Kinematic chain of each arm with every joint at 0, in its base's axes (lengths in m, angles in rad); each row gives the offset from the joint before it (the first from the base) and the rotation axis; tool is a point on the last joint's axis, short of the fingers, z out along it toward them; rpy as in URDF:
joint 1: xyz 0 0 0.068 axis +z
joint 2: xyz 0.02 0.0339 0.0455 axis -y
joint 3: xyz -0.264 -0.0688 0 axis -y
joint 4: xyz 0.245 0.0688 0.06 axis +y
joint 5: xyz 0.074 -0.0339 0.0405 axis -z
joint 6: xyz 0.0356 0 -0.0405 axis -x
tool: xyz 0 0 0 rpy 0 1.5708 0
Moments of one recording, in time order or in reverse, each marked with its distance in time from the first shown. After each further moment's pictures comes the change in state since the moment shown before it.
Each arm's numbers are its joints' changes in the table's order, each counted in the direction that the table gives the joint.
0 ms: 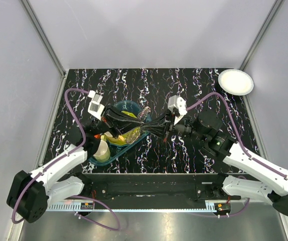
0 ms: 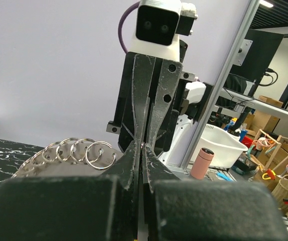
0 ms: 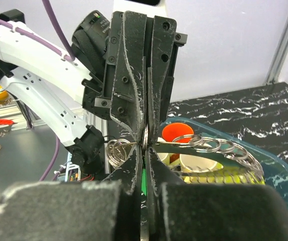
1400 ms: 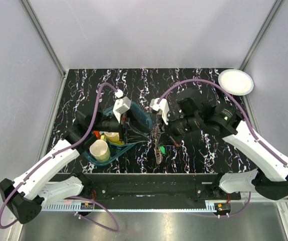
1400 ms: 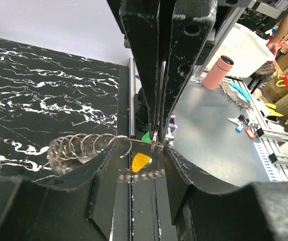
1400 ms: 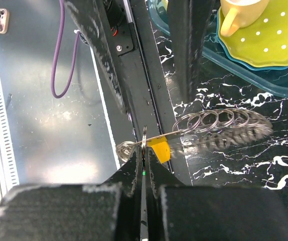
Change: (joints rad) left arm -0.118 0.063 0.381 1.260 0.139 -0.699; right arm 0.000 -0.276 0.692 1.302 -0.054 0.194
